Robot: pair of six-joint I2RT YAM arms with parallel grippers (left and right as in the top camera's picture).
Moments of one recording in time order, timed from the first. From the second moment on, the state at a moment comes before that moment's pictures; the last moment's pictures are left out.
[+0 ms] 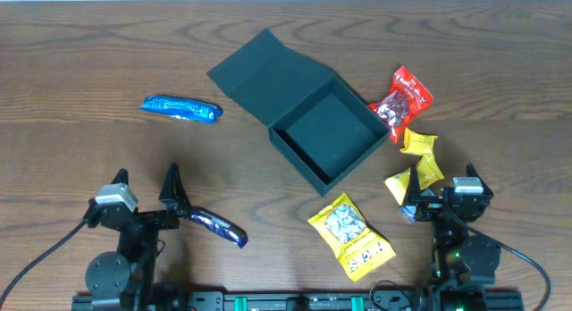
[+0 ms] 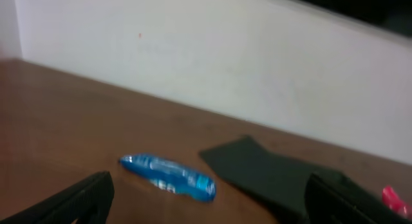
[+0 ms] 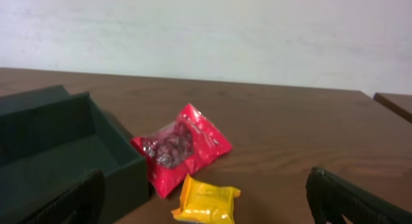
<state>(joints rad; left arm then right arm) 0.04 0.02 0.29 -0.28 0.05 -0.29 -0.05 0.01 0.01 -0.06 -0.01 -0.06</state>
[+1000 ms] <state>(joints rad) 0.04 0.02 0.29 -0.93 0.05 -0.29 -0.05 0.55 1.02 -1.15 -0.20 0.15</state>
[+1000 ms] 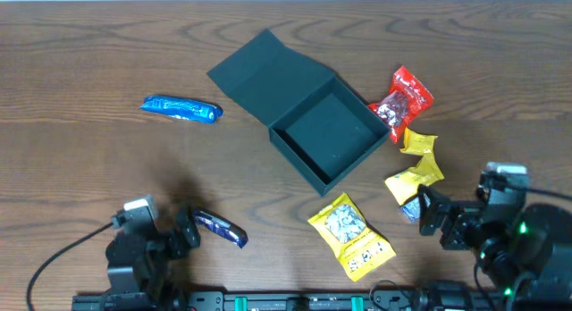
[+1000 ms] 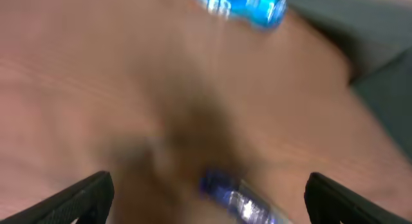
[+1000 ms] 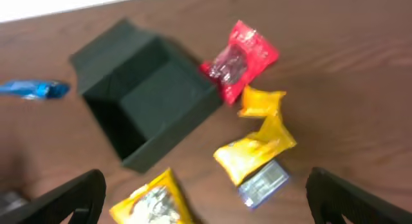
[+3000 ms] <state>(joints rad) 0.04 0.03 0.31 -0.99 0.05 -0.29 0.80 1.41 1.11 -1.22 0.13 0.04</state>
